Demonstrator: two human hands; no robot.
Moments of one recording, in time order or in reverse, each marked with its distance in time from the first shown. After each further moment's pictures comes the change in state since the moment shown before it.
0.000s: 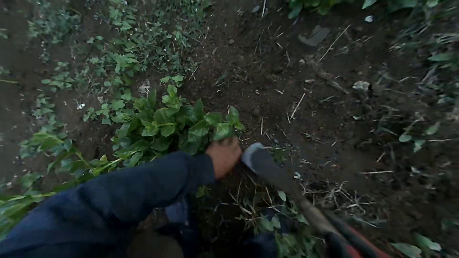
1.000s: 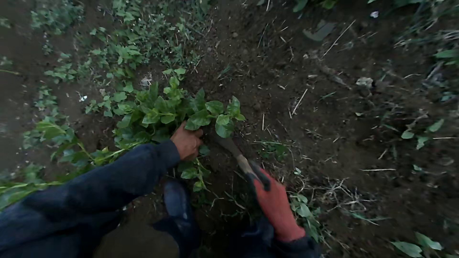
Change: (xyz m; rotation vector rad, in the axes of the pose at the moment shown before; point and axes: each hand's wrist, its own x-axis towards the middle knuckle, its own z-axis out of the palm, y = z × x) left_hand -0.040 -0.090 0.030 0.193 0.007 -0.069; right_hand 0.093 0.016 0.127 -0.187 0.106 -0.366
